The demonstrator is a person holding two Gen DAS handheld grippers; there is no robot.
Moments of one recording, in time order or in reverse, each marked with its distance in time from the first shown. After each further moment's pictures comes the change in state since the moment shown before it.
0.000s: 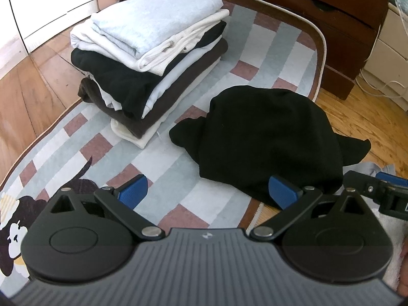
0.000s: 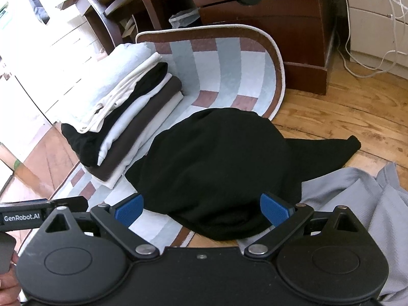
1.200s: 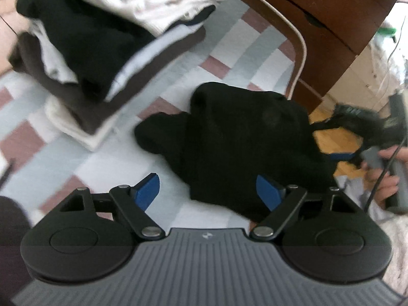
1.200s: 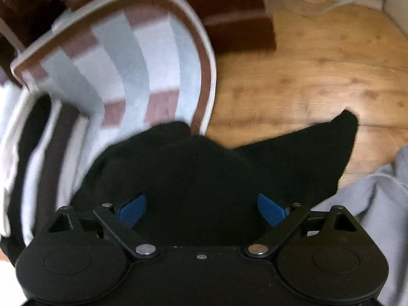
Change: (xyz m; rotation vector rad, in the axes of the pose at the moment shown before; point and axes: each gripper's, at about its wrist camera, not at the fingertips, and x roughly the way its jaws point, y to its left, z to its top) left arm 0.141 0.093 -0.008 -0.134 -0.026 -0.466; right arm 0.154 -0.080 0.078 0.405 0.193 -0.236
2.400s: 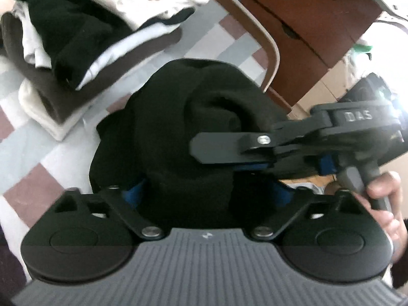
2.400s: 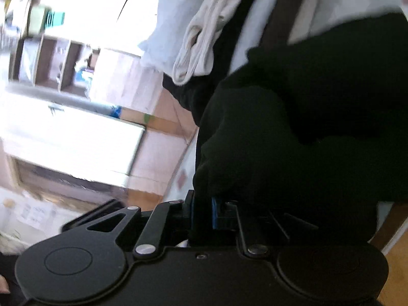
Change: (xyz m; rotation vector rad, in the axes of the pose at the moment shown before) left arm -0.016 -0.003 -0.016 -0.013 -0.057 -0.077; right arm 0.013 0.128 -0.067 -0.356 0.420 0.867
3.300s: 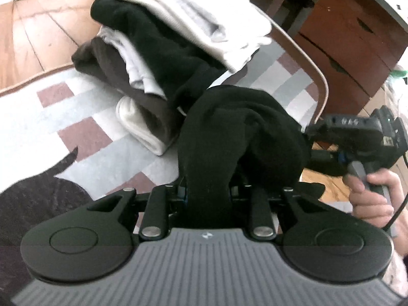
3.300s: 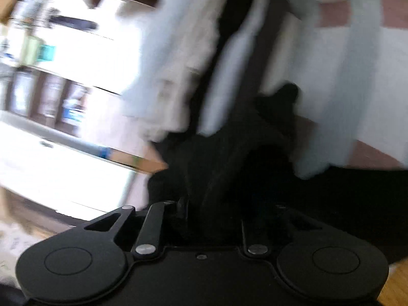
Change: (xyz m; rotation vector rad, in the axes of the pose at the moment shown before) left arm -0.078 0.040 -0.007 -0.043 -0.136 0.179; right arm -0.006 0.005 0.004 0.020 -0.224 0.034
